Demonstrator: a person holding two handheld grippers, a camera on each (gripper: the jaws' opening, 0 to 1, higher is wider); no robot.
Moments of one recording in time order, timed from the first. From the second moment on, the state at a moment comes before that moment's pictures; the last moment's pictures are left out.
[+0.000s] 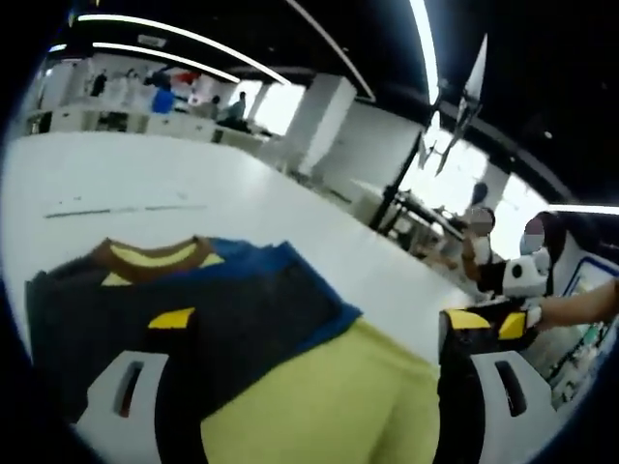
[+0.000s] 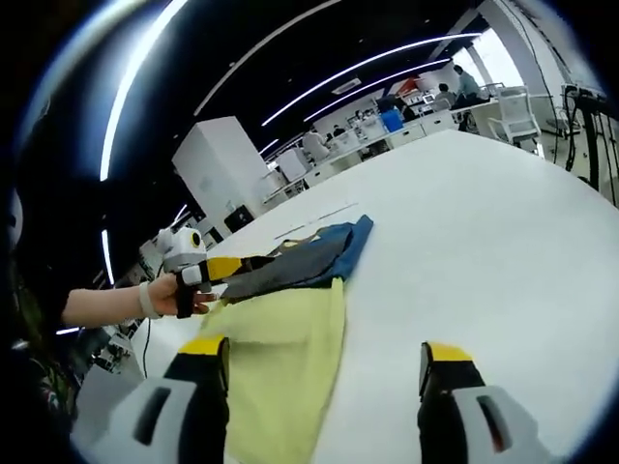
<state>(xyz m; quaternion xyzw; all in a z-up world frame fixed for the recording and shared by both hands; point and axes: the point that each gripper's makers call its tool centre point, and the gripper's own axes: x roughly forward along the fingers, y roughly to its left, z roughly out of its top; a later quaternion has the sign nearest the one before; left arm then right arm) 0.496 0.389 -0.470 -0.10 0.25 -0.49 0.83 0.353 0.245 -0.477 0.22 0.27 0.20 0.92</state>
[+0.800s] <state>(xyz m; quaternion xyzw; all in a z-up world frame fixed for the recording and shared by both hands) 0.439 0.513 -0.463 -0.10 0.26 -0.42 0.86 0.340 0.262 -0.468 0.20 0.27 0.22 0.92</state>
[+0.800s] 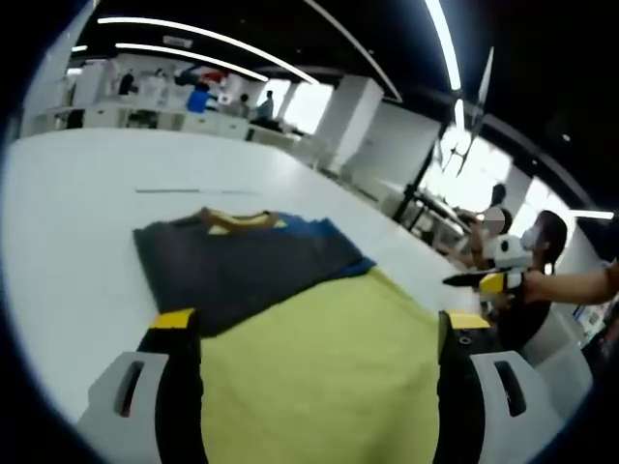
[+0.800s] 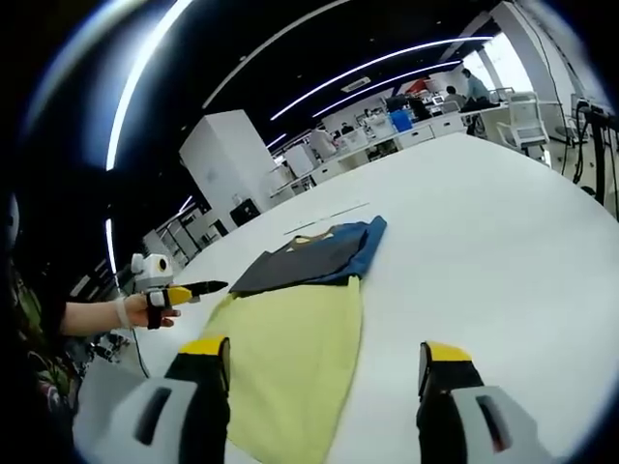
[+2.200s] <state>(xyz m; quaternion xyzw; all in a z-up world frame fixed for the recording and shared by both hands) 0.310 0.609 -0.499 -0.01 0.38 -0.45 0.81 0.272 0.263 -0.485 0.17 0.33 0.24 0.90</state>
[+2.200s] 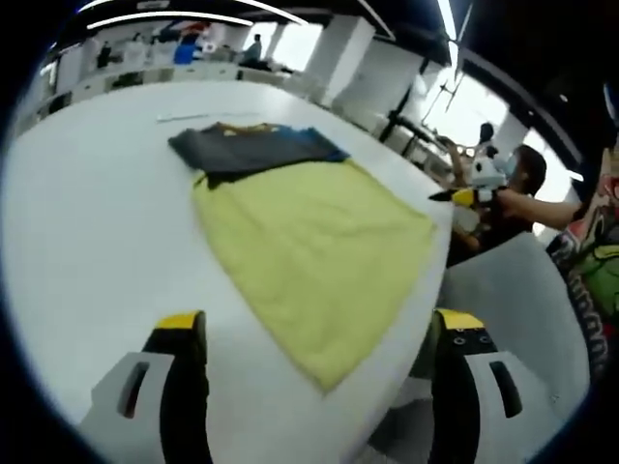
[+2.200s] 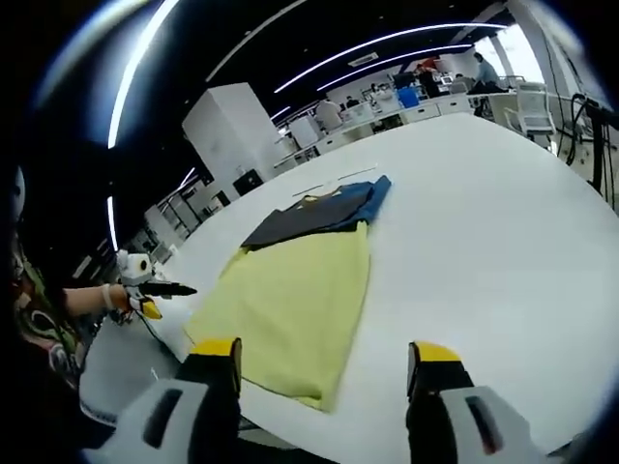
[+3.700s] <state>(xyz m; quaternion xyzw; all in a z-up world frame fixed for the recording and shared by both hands) 0.275 0.618 -0.527 -0.12 0.48 -0.40 0.77 0.246 0.280 -0.530 0.16 0.42 0.26 0.86</state>
